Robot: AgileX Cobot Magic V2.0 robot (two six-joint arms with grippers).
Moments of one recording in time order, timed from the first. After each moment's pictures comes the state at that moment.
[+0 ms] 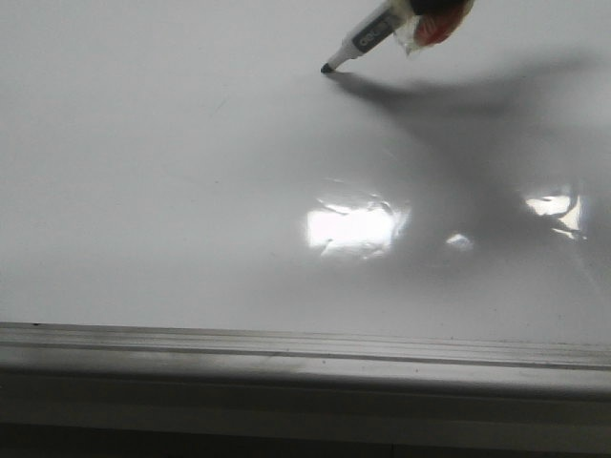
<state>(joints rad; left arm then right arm) -0.83 0.37 -0.38 -0.32 0.06 0.11 0.54 1.07 -0.85 0.49 0.39 -0.70</state>
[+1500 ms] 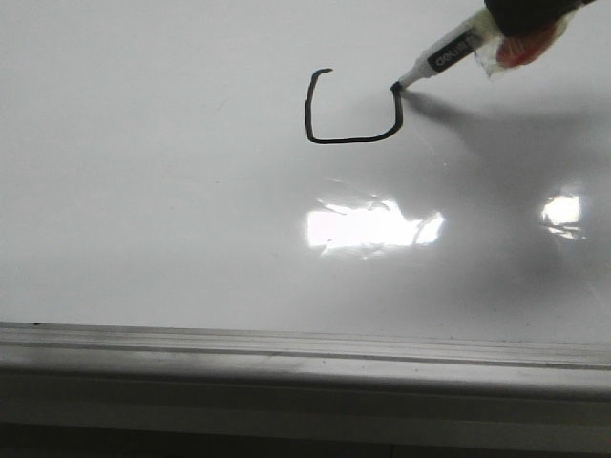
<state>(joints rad) -0.83 0.37 -0.38 -0.32 0.06 0.11 0.56 0.99 -0.85 0.13 0.55 -0.34</state>
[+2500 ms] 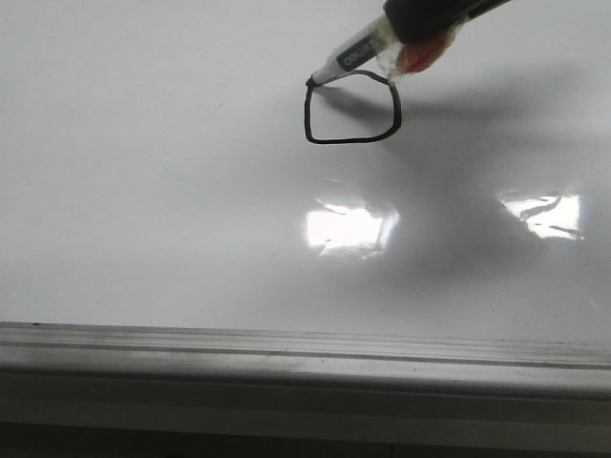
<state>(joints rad) -0.83 0.37 -0.38 -0.32 0.06 0.11 0.65 1.11 -0.88 0.15 0.43 -0.32</state>
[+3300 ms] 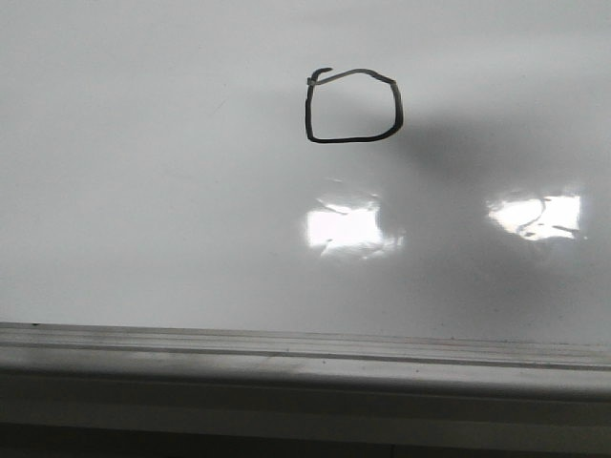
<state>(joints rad) -0.83 0.40 -0.45 -0.32 0.23 0.12 0.72 0.96 -1.02 0.13 0.64 -0.32</state>
